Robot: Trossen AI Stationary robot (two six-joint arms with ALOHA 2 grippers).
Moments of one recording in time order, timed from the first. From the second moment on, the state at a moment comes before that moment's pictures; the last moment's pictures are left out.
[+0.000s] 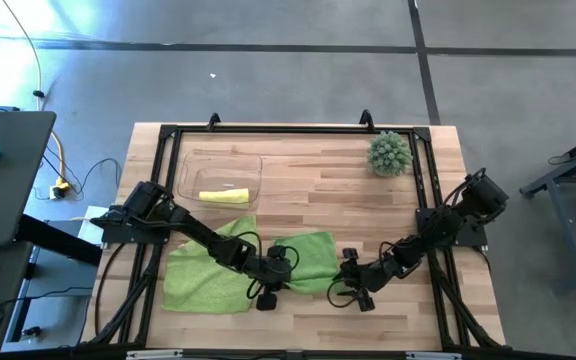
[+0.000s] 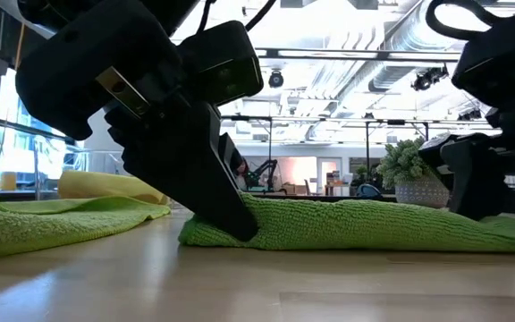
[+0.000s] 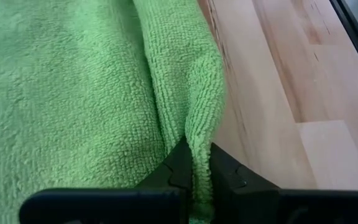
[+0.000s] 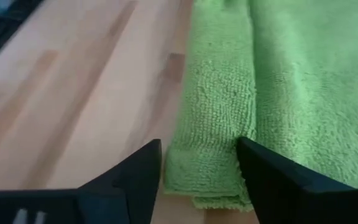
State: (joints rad) left arm -0.30 2.01 0.97 0.21 -0.01 -0.33; right arm 0.63 1.72 0.51 0.44 0.21 0.32
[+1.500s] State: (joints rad) left arm -0.40 2.01 0.97 0.23 -0.20 -0.27; right arm 0.44 1.70 0.51 0.51 -0.18 1.28
